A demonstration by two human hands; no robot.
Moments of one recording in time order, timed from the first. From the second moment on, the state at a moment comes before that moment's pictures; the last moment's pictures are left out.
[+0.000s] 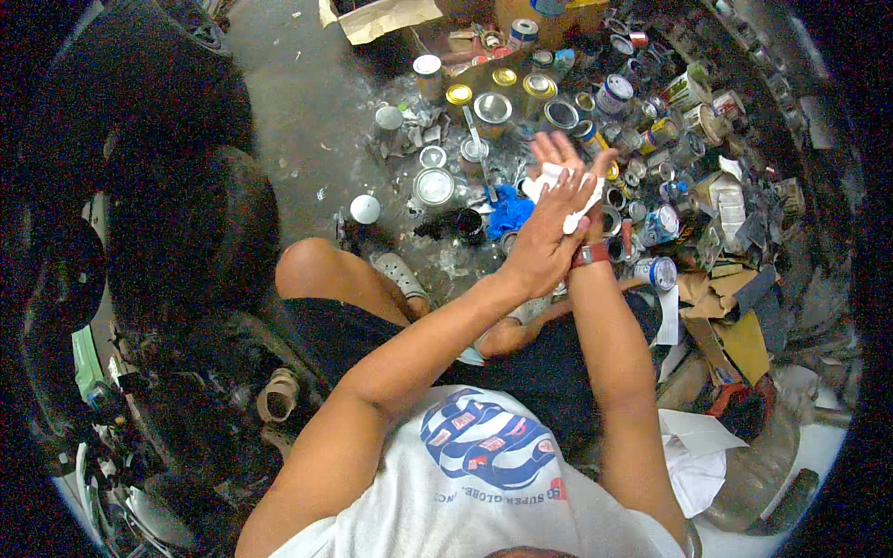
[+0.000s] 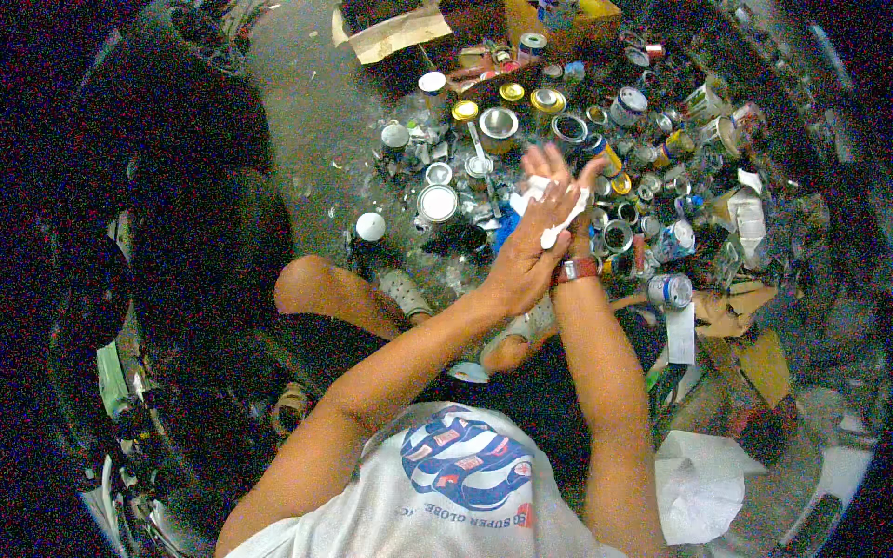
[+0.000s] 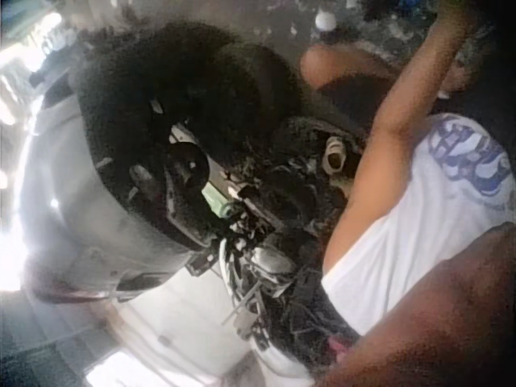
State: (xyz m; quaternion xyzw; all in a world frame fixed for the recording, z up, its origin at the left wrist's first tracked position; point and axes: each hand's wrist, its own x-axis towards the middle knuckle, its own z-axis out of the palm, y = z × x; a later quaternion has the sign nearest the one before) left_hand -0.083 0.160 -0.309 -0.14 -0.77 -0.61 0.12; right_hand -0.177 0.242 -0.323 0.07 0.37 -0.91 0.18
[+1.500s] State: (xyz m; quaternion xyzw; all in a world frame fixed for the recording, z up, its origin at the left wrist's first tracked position) left_hand -0.131 0.071 -0.389 -0.04 -0.86 -0.50 0.10; right_hand -0.175 0.221 -0.322 0.05 0.12 -0.97 0.19
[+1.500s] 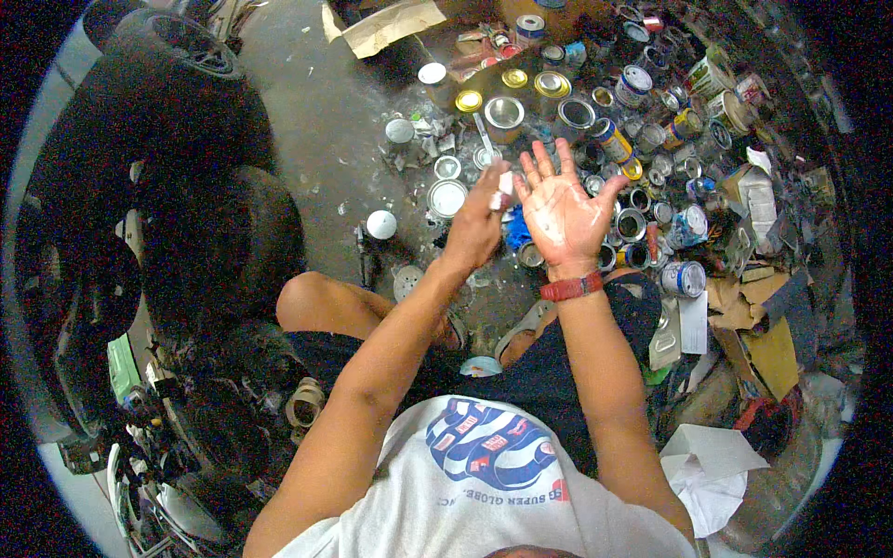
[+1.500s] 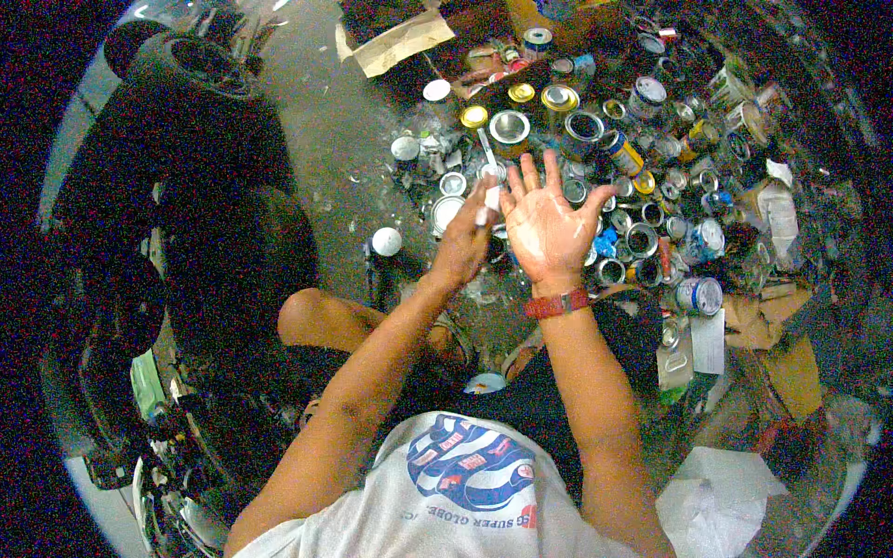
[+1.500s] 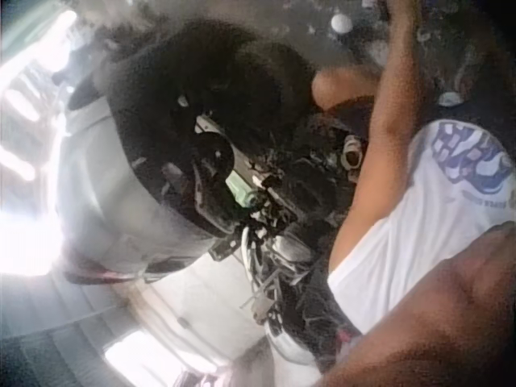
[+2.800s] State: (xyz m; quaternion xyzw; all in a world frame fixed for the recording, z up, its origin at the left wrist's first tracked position) left_hand -0.054 0.128 -0.355 -0.15 -0.86 -0.48 0.09; right_hand -0.195 0.235 -0.374 0.10 0.24 -0.96 0.04
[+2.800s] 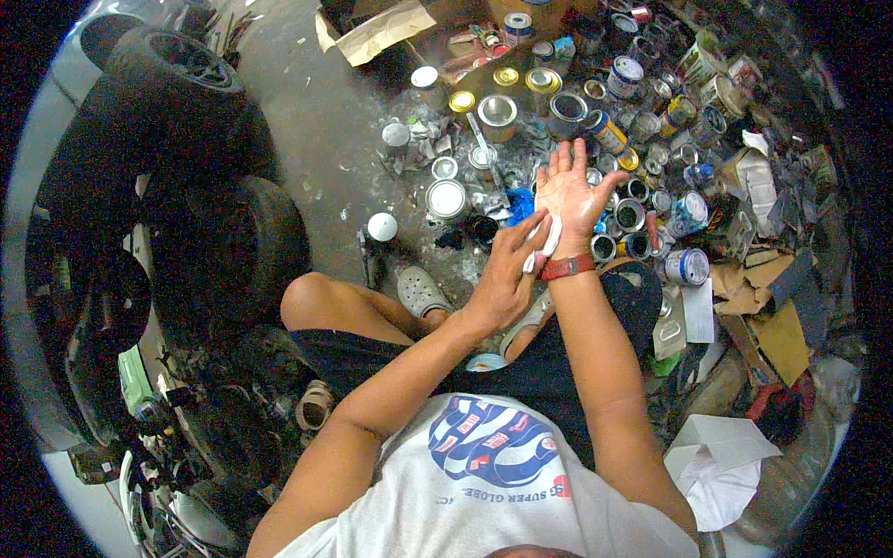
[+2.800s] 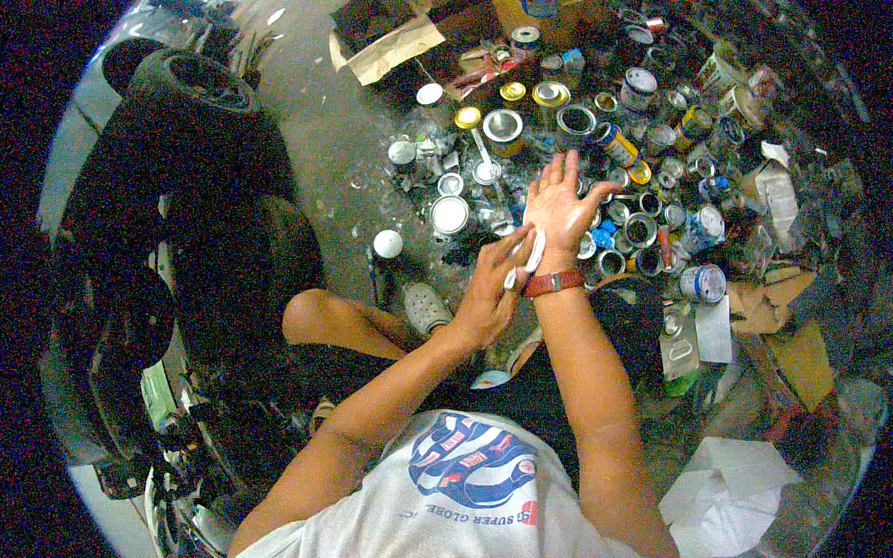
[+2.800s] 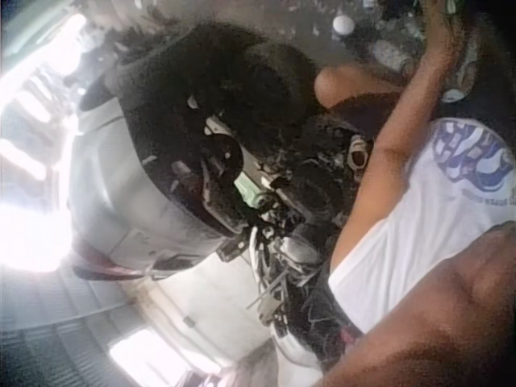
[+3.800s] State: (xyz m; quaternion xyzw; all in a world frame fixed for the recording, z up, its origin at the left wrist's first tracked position) left_hand -0.106 0.074 -0.322 -0.08 -0.90 -0.43 -0.04; right_hand -0.174 0.218 -0.346 -0.07 0.40 -0.88 0.24
